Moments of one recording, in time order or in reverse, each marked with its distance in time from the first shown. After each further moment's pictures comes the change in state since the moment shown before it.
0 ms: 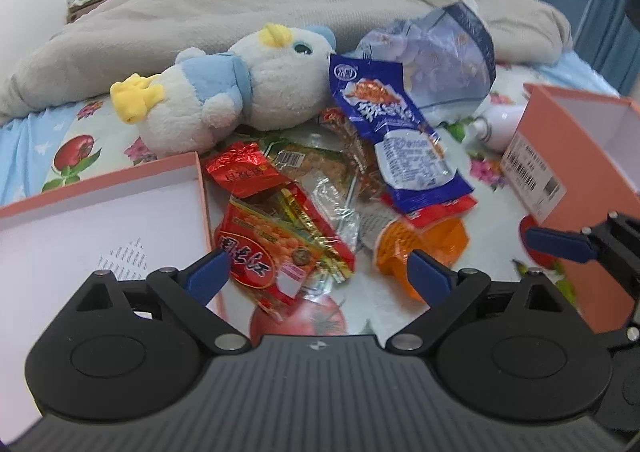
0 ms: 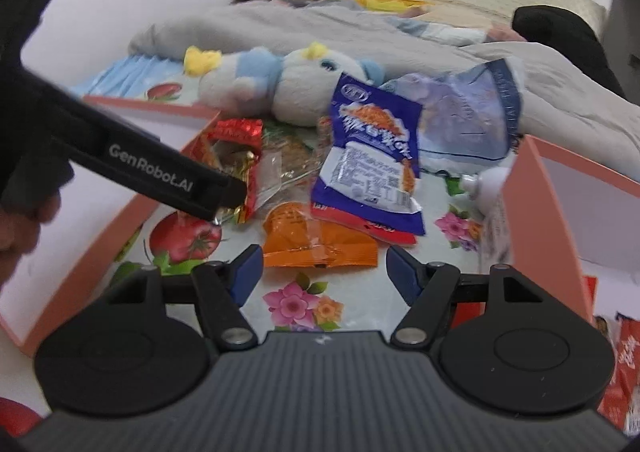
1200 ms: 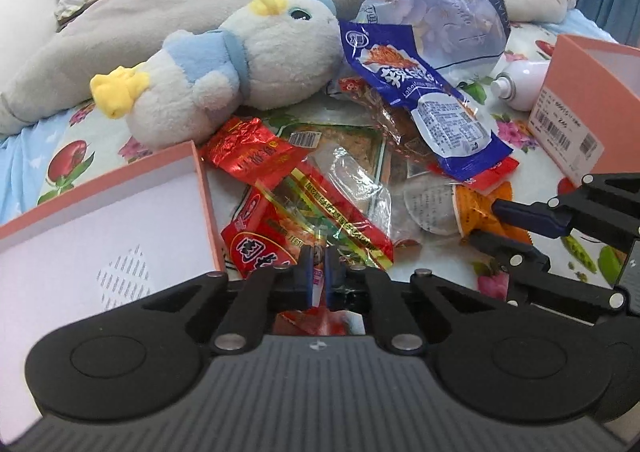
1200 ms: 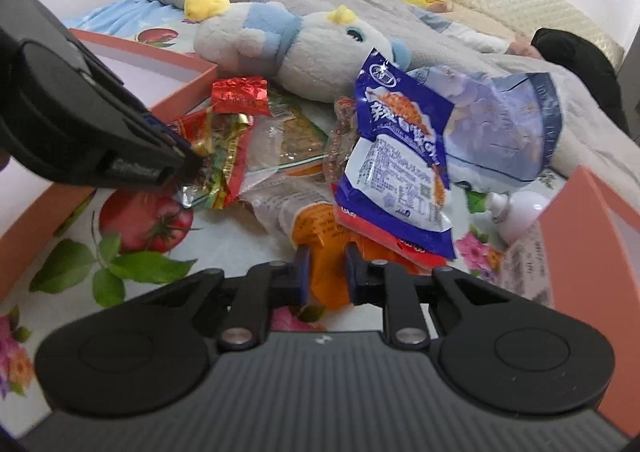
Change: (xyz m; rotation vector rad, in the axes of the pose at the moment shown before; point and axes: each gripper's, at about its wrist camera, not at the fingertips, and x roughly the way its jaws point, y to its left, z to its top) left arm 0.031 0.005 -0.006 0.080 0.040 0.039; right arm 0.043 0.020 0.004 -0.149 0.040 -0.079
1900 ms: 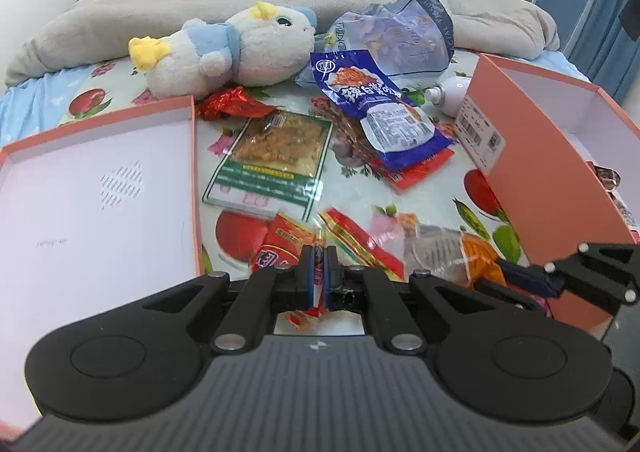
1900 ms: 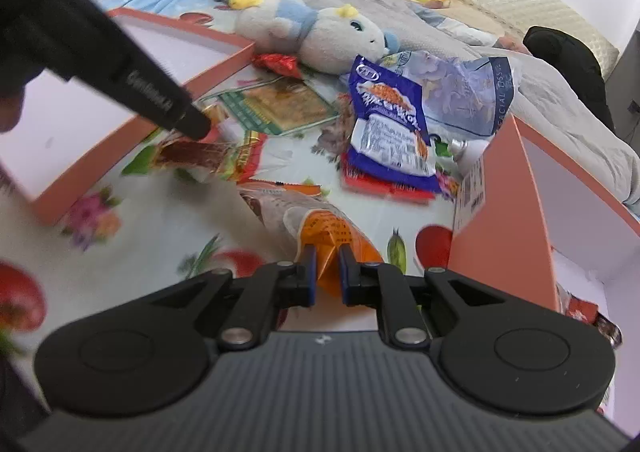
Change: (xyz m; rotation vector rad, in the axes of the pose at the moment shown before) left arm -0.098 -0.039 -0.057 -0.158 -0.035 -0.059; right arm -0.106 0.007 -0.055 -0.051 0.049 0.005
